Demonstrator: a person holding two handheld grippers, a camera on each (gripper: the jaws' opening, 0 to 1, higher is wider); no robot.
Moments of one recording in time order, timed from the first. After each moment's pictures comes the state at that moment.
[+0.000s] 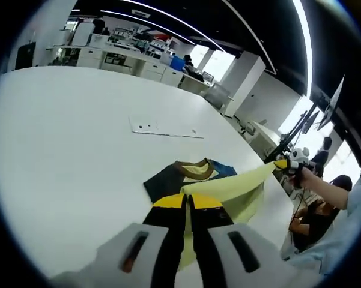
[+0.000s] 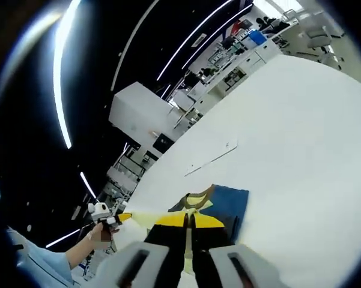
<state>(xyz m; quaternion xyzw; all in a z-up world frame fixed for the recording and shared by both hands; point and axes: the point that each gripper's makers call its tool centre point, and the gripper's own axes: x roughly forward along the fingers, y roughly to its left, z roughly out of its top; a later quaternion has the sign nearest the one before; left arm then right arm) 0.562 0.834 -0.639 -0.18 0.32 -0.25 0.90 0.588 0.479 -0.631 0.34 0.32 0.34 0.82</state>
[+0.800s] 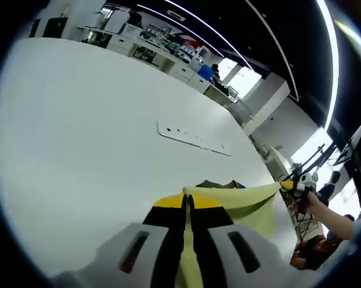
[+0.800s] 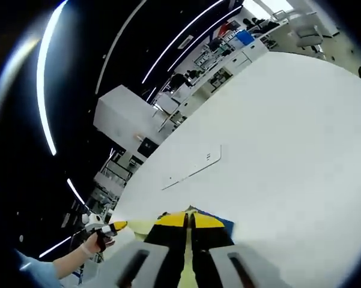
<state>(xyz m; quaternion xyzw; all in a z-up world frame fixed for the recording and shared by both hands) 0.630 0.850 -0.701 -0.26 0.33 -0.17 0.89 0.670 0.488 -0.677 0.33 0.34 0.29 0.83</state>
